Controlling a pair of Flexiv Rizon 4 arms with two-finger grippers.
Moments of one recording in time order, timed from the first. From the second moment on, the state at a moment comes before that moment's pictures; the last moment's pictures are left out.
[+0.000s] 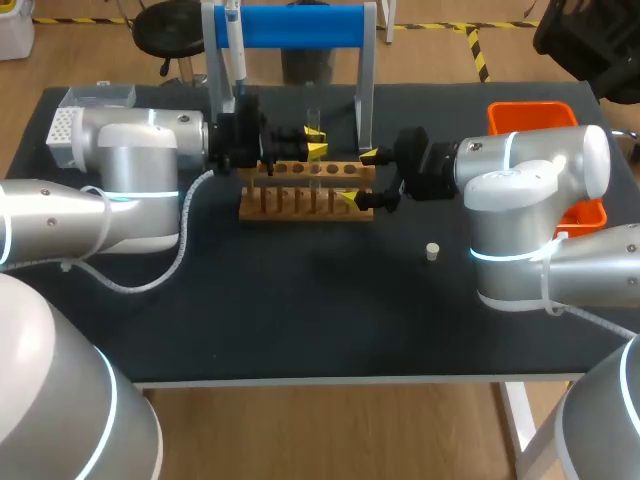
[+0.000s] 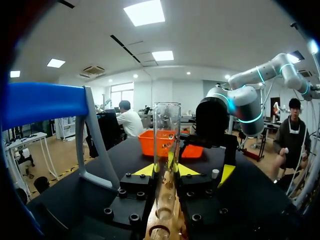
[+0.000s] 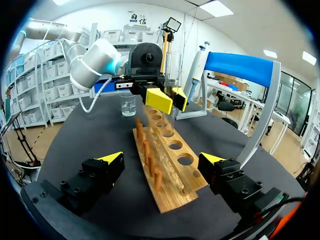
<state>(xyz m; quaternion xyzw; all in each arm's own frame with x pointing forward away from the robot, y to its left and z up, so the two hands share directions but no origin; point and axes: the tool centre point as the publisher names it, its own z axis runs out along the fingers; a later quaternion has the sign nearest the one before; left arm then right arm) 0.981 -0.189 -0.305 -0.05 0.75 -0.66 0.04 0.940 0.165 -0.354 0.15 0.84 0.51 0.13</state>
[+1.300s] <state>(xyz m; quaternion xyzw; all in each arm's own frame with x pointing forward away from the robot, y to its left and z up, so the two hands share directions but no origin) 0.894 -0.054 -0.232 -0.20 0.78 -0.59 0.09 0.940 0.165 -0.354 0.15 0.84 0.51 0.13</state>
